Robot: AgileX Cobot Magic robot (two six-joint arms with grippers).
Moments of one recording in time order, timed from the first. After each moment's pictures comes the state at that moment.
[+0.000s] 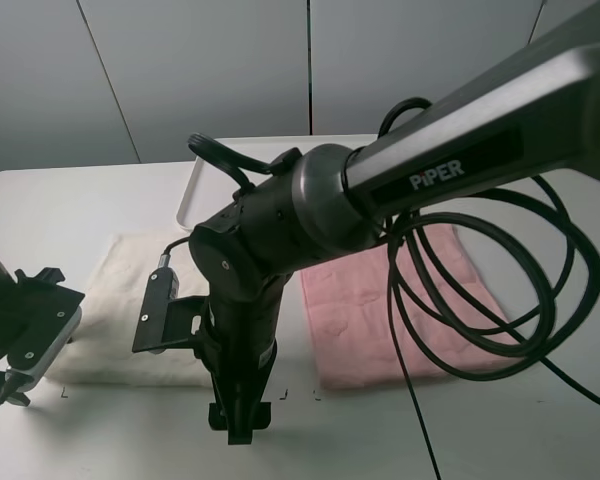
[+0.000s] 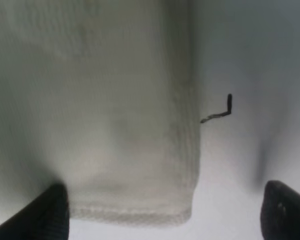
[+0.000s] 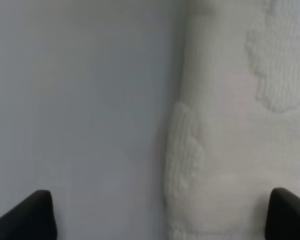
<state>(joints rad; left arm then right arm) -0.07 1.78 -0.65 0.02 0.57 1.62 1.07 2.13 -1.26 0.14 0.67 -0.65</state>
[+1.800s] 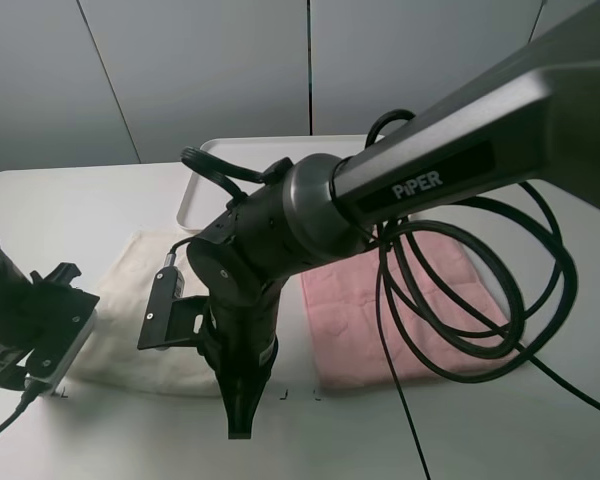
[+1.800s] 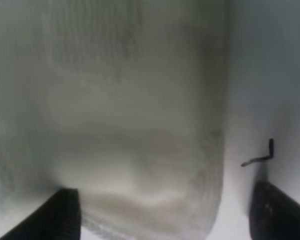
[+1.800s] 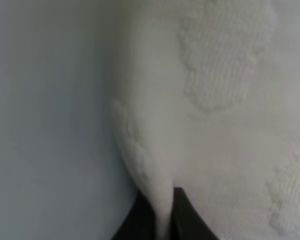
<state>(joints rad) -0.12 1.78 -0.60 -0.03 0.43 1.65 1.07 2.16 -1.27 0.07 0.67 -0.56</state>
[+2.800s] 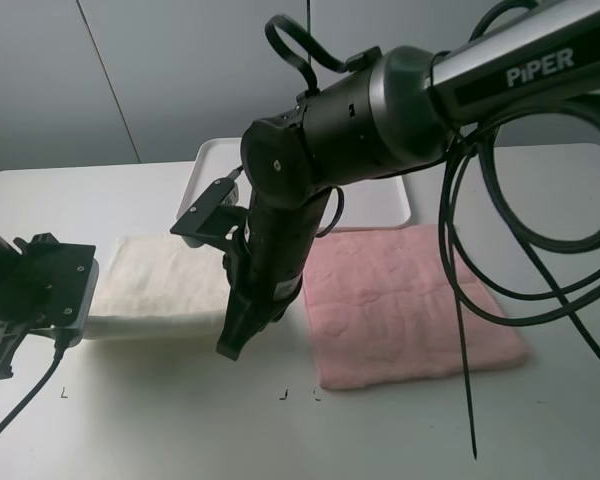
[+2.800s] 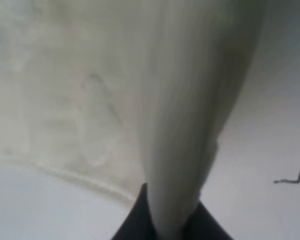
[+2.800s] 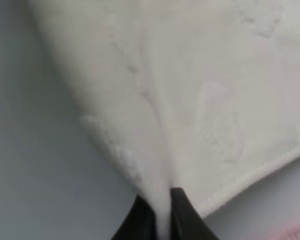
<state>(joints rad) -0.13 1.65 -0.65 -0.09 0.50 1.38 0.91 2.00 -1.27 0.16 0.72 -0.35</state>
